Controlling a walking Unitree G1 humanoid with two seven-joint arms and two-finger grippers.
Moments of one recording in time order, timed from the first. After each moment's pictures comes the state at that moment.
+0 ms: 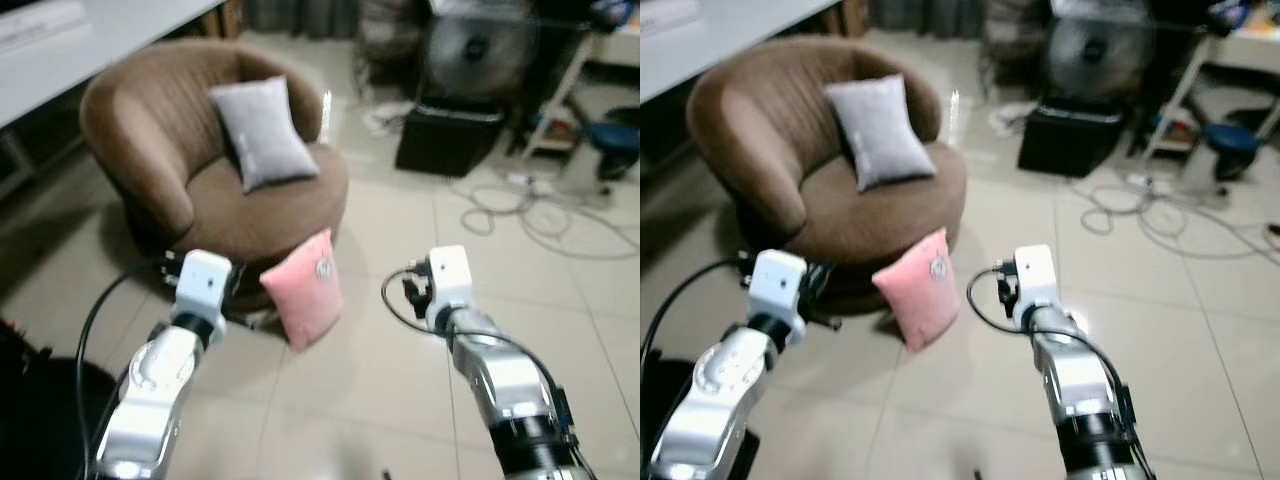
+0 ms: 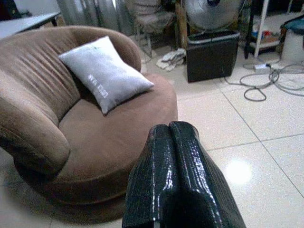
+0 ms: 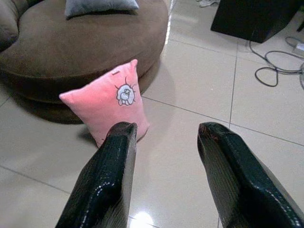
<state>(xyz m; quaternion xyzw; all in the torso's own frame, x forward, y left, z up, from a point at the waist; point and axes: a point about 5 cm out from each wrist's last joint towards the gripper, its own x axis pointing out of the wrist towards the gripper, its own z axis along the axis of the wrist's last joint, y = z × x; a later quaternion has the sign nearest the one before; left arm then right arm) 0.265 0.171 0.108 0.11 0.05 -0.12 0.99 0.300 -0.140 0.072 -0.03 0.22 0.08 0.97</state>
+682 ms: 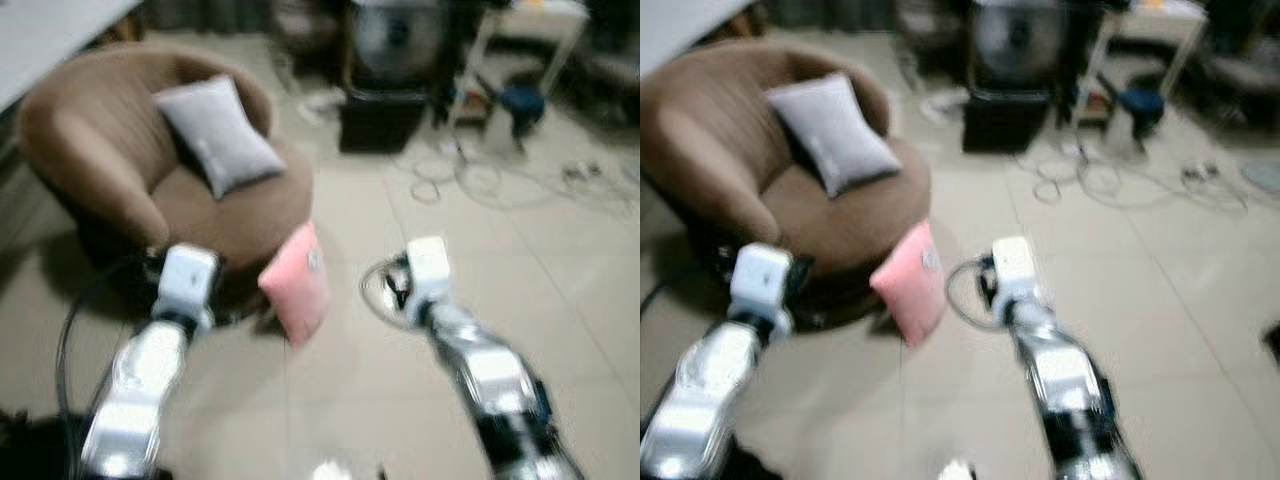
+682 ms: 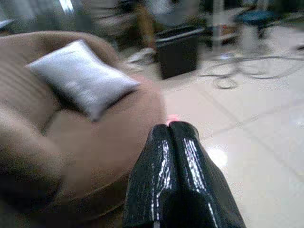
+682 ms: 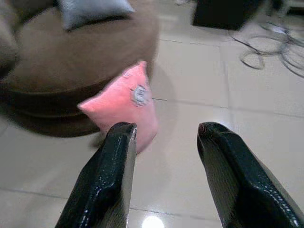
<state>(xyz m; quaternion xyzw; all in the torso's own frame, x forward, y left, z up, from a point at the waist) 0.268 0.170 0.106 0.11 0.05 -0.12 0.99 0.303 -0.135 0.074 -0.04 0.21 0.09 0.97</state>
